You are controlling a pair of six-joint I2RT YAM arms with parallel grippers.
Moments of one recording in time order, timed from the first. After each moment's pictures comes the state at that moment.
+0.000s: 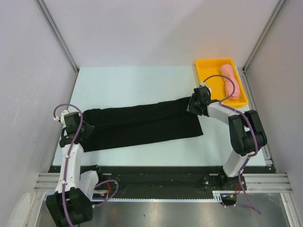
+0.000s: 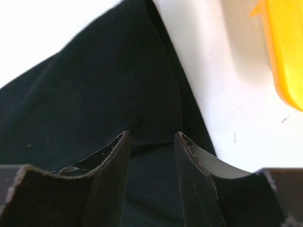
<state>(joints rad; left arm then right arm) 0.26 0.84 0.58 -0.50 -0.10 -0.65 0.30 1.73 1.04 -0.16 0.11 0.59</state>
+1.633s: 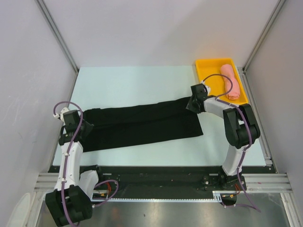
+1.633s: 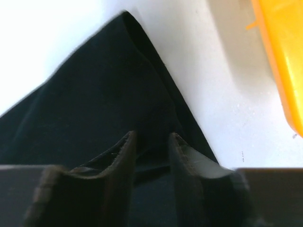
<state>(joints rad) 0.26 0.86 0.61 -0.49 -0.09 -0.61 0.31 1.86 1.16 -0.22 0.16 0.68</state>
